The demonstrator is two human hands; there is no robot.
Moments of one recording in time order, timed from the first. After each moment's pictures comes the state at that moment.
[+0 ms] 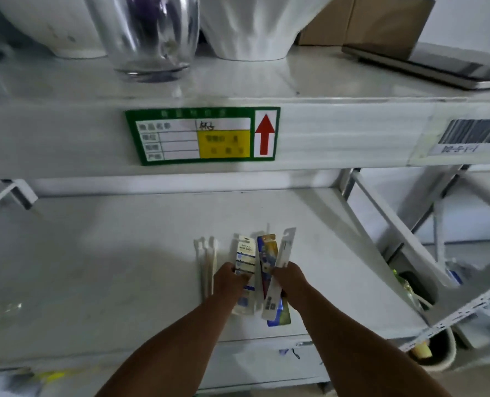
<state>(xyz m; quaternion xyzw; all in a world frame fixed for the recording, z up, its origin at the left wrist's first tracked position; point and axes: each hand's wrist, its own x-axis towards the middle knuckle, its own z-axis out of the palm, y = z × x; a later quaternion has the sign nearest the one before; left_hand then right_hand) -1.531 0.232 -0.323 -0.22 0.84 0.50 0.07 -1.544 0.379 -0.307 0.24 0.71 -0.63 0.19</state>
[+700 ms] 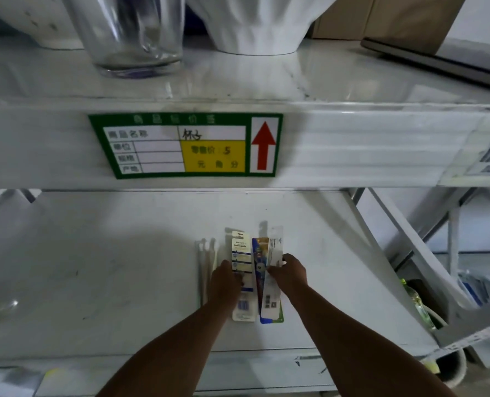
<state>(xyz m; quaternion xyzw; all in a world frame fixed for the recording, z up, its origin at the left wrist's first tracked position) -1.547 0.228 -0.341 -0.21 0.89 0.40 0.02 -1.578 0.379 -0.313 0.16 0.85 -0.48 0.14</state>
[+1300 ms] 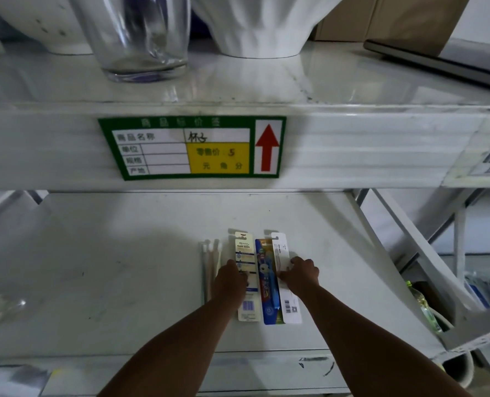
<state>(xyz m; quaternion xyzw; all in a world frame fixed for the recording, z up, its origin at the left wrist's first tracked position) -1.552 0.227 -0.339 -0.20 0.90 0.39 0.03 -1.586 0.393 -0.313 0.12 0.94 -0.28 0.15</state>
